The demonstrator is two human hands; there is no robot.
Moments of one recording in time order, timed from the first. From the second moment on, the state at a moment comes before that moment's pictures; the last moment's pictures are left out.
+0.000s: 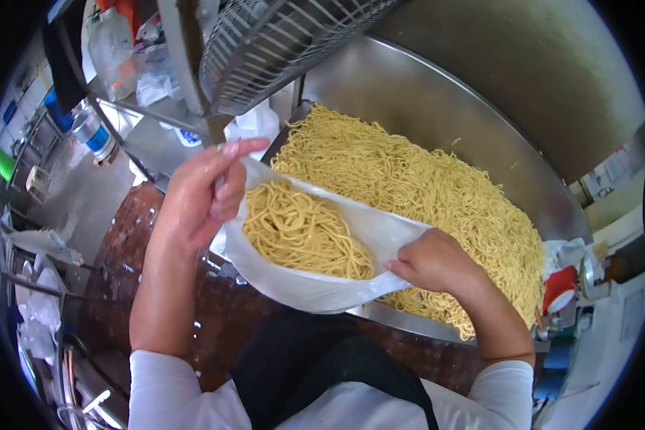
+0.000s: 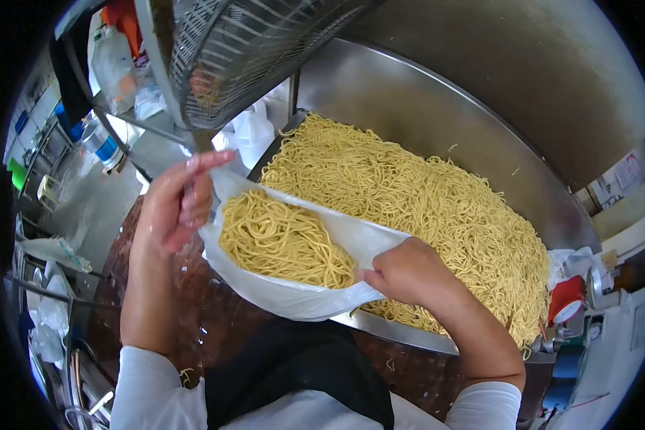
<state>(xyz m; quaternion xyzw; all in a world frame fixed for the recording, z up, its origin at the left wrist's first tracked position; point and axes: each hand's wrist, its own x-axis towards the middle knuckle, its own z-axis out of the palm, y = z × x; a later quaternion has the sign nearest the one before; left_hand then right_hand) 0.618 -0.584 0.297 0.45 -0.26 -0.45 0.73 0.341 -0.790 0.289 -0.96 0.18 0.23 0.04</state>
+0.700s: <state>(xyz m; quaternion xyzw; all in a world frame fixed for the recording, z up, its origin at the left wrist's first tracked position) 0.529 -0.560 0.205 0.45 -0.20 -0.46 0.74 0.369 -0.717 0.272 -0.90 0.08 -0.30 0.29</state>
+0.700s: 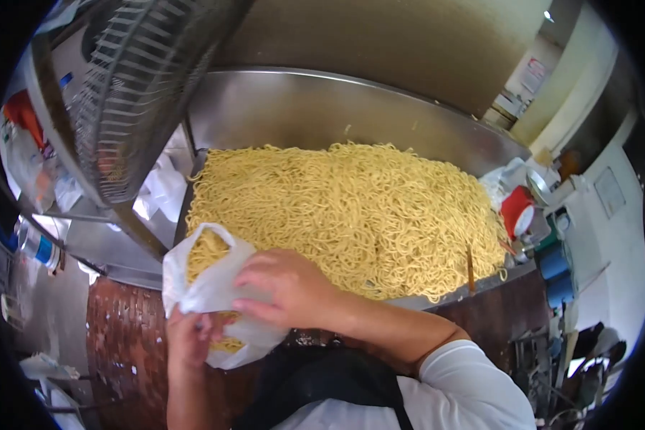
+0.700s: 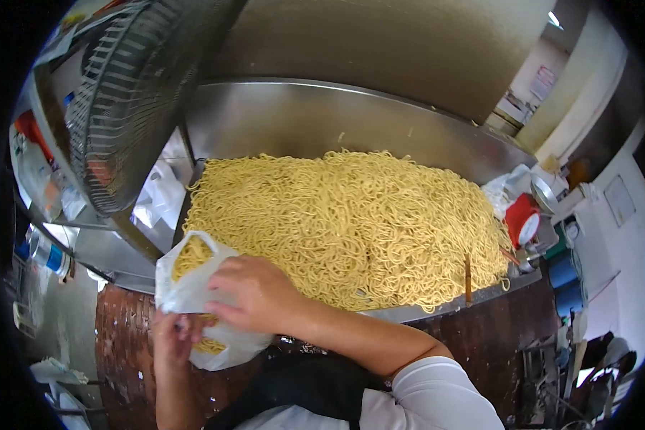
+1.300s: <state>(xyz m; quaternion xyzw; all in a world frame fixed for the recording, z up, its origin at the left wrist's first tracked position) 0.454 -0.643 0.170 0.73 -0.17 -0.15 0.65 -0.225 -0.696 0.159 -0.61 0.57 -0.25 0.49</state>
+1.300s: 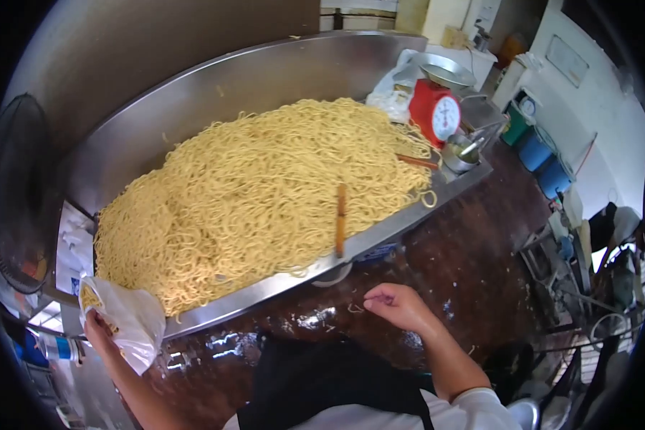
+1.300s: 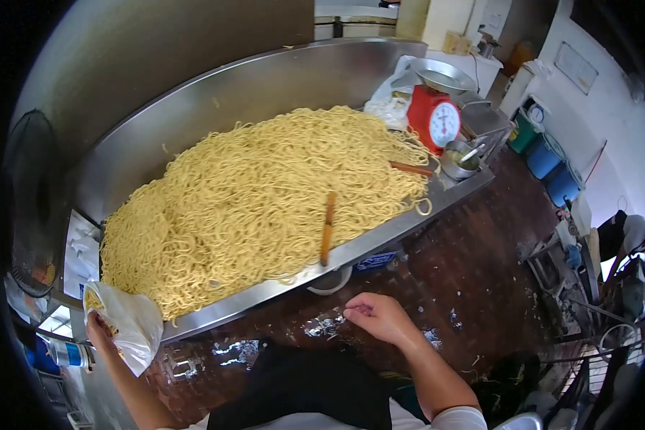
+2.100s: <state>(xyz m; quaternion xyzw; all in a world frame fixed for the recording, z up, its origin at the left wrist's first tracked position) 0.058 -0.827 0.459 0.40 -0.59 -0.27 0.64 -0.236 -0.940 0.177 -0.39 0.05 -0.01 0.92</state>
